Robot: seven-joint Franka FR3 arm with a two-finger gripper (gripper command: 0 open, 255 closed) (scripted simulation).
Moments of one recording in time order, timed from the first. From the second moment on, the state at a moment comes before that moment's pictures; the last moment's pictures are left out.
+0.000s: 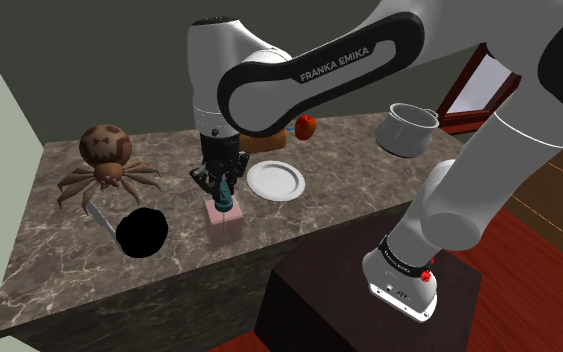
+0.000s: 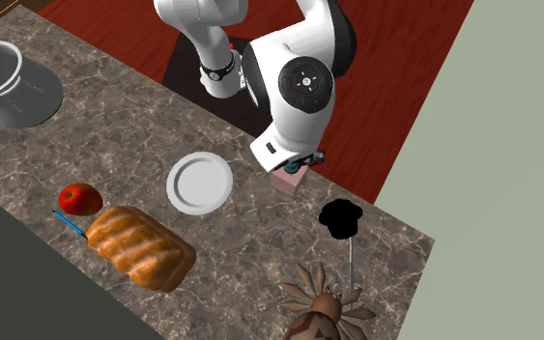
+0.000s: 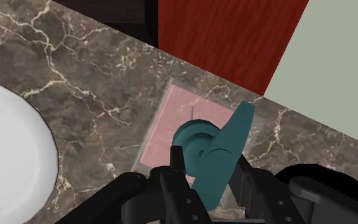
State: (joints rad) arm 0.18 -0.05 0.45 -2.19 0.10 2.07 0.61
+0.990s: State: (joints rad) arm 0.17 -0.11 0.44 -2.09 0.12 1.91 0.60
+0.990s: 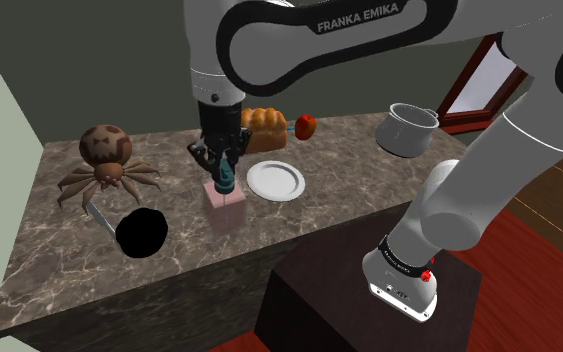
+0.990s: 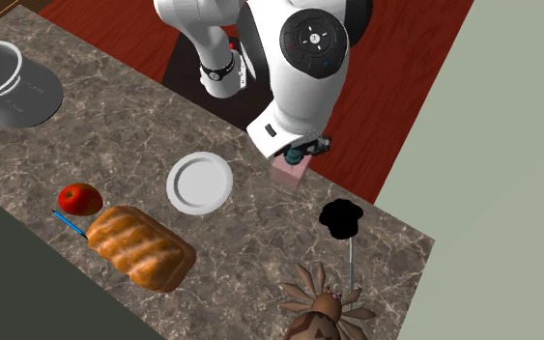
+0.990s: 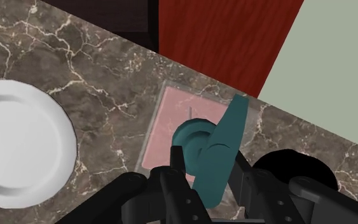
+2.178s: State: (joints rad) arm 0.17 -0.14 0.43 -1.87 0.12 1.67 0.61
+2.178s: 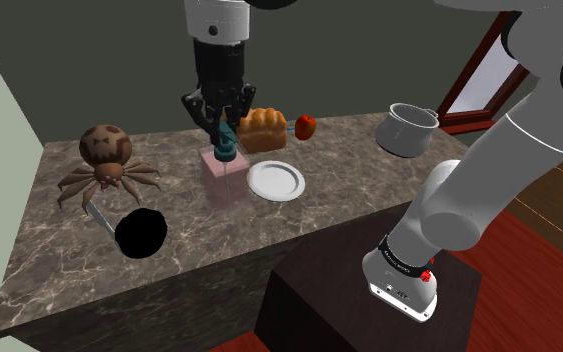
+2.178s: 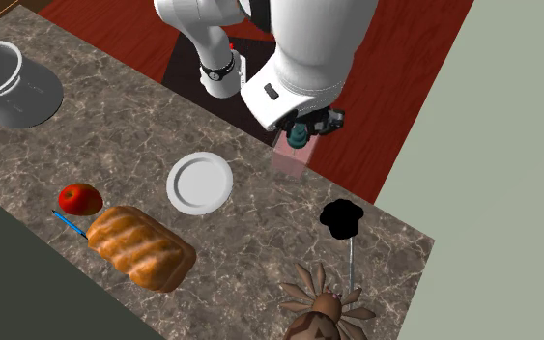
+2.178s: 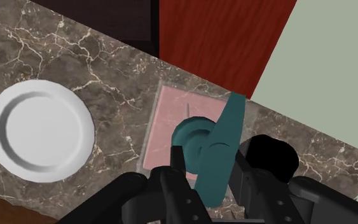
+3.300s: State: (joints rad) arm 0.16 -0.09 0.43 -1.59 0.11 1.44 0.64
